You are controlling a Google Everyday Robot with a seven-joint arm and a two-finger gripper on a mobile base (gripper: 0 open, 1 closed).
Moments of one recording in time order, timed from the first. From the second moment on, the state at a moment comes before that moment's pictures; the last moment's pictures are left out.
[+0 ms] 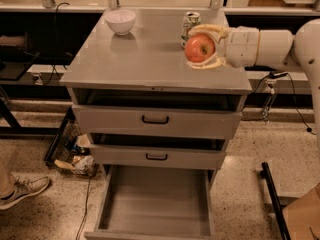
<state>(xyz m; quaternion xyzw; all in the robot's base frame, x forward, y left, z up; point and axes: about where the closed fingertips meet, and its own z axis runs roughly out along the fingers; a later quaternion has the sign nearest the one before) 0.644 -0.108 0.945 -0.67 0.35 0.08 0.65</state>
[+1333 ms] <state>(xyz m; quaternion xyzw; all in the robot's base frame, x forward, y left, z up) 0.704 -0.048 0.895 -0.63 0.45 0.15 0.62</state>
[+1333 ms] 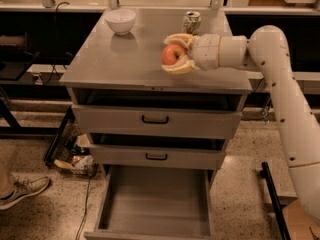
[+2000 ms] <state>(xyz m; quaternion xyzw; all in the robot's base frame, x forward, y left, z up) 0.719 -0.037 0.908 -0.59 0.44 0.14 0.66</state>
